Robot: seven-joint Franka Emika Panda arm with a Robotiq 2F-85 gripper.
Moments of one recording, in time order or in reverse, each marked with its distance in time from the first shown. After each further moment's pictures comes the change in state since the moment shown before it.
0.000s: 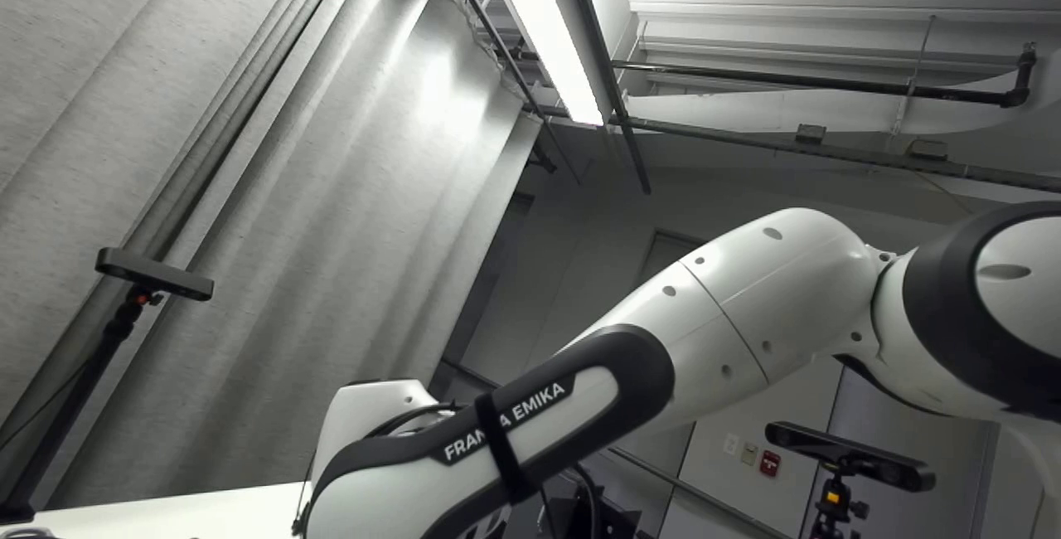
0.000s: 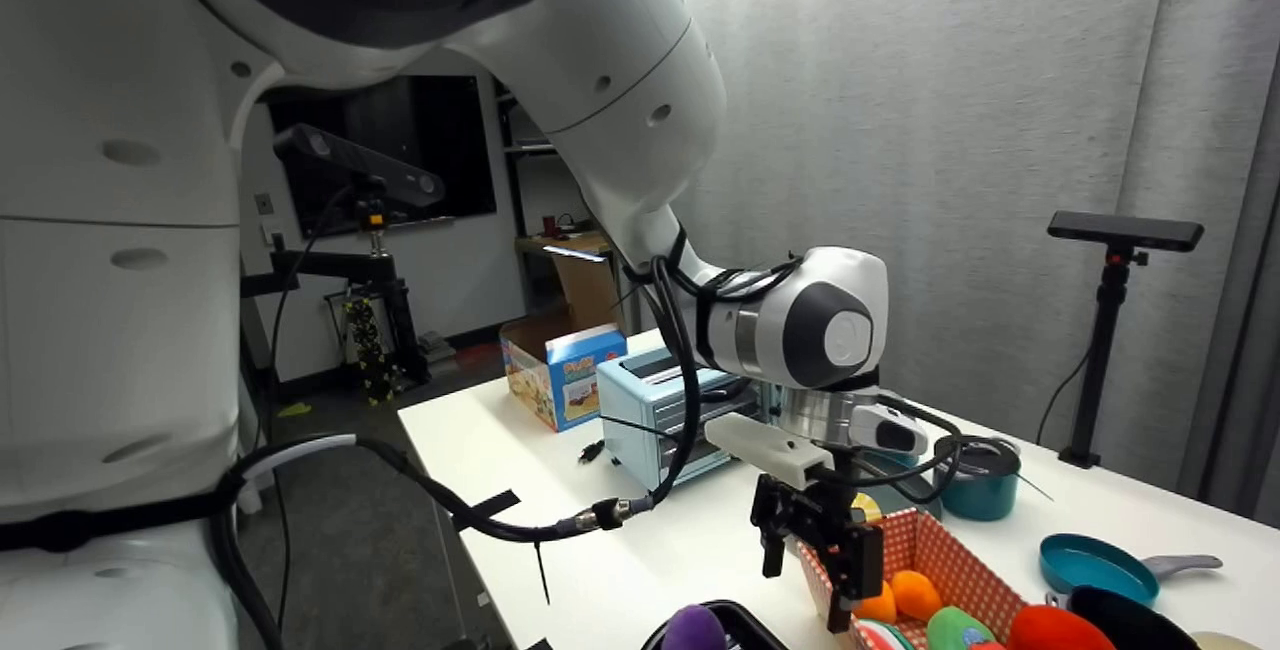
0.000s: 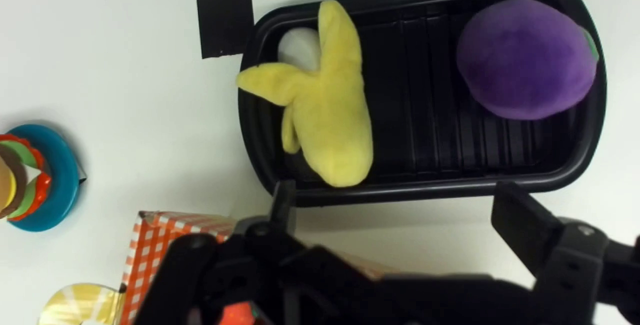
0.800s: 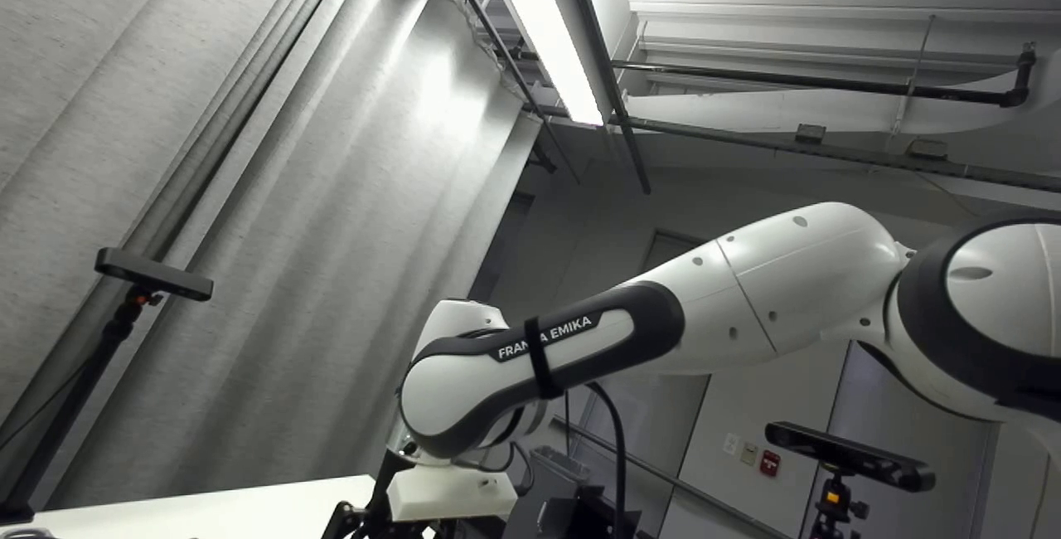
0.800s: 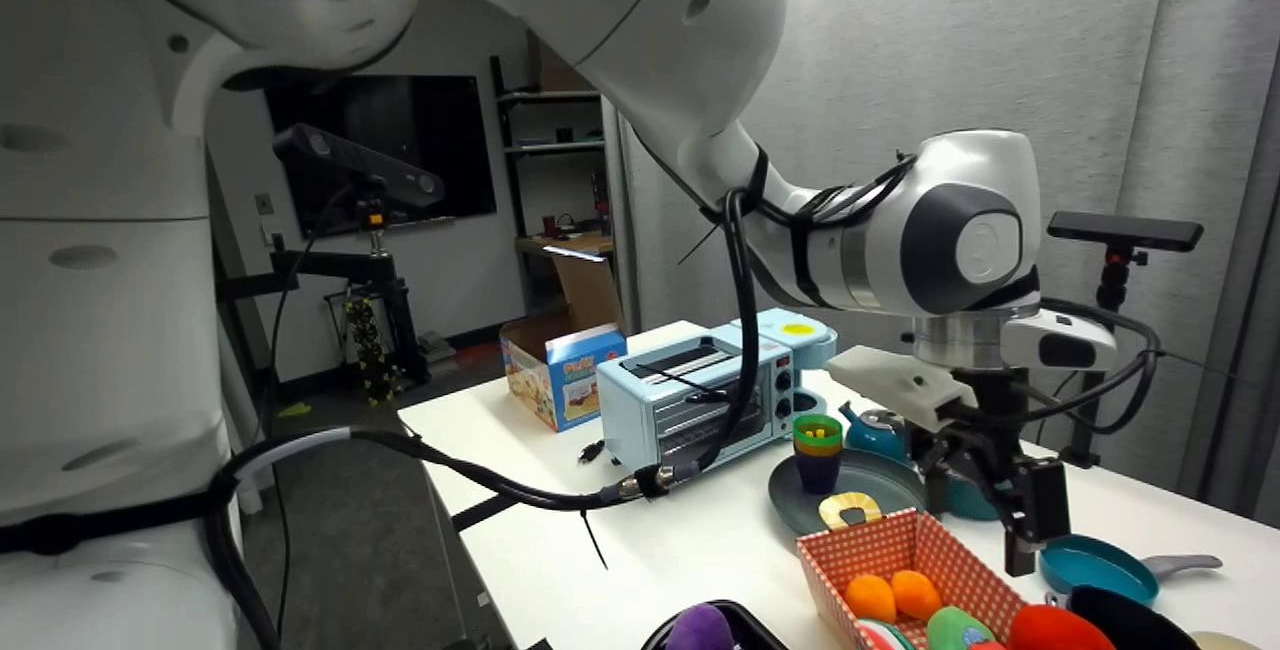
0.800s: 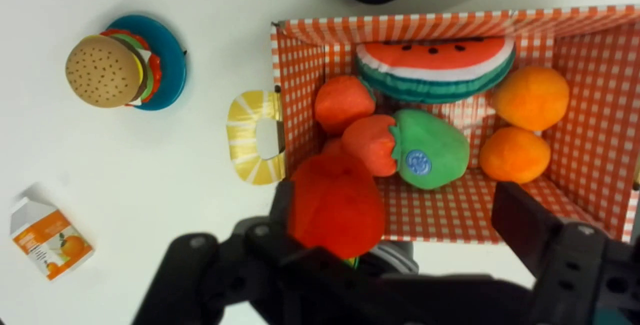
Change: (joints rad) arm -0.065 -0.048 -0.124 0.158 -0.021 0.076 0.094
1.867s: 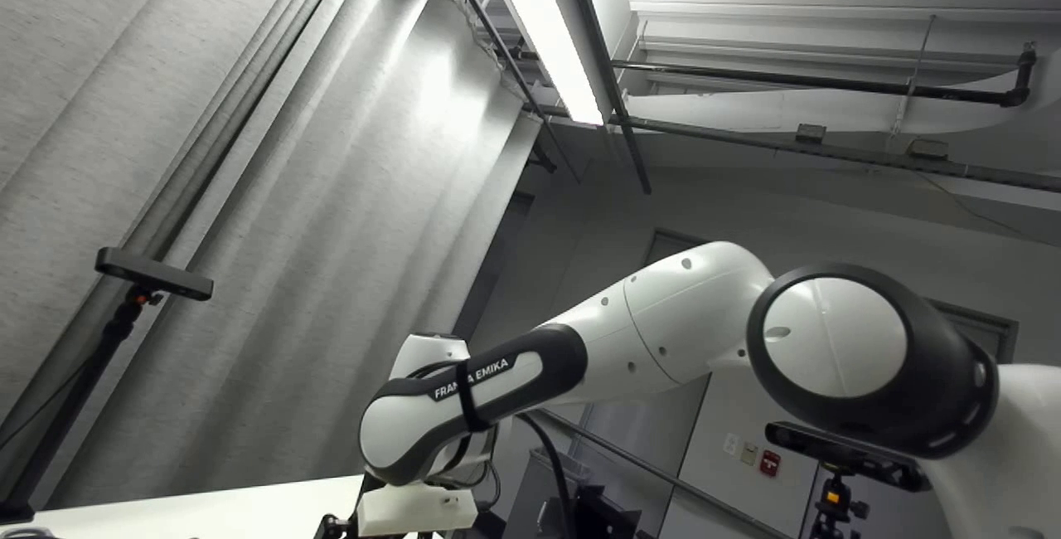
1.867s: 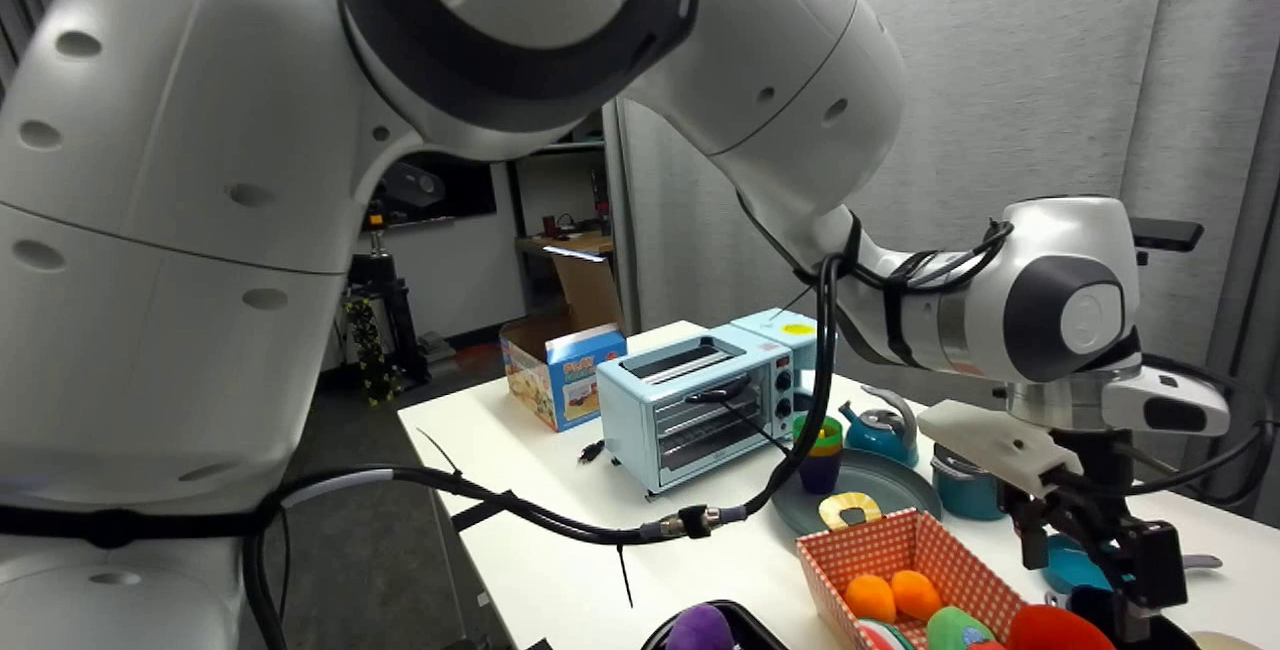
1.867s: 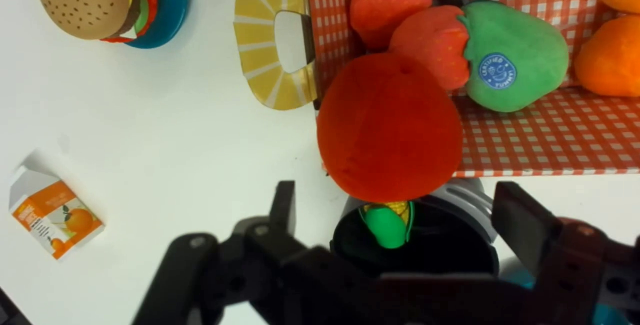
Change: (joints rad) arm -0.028 0.263 -0.052 0.226 -0.002 0.049 0.015
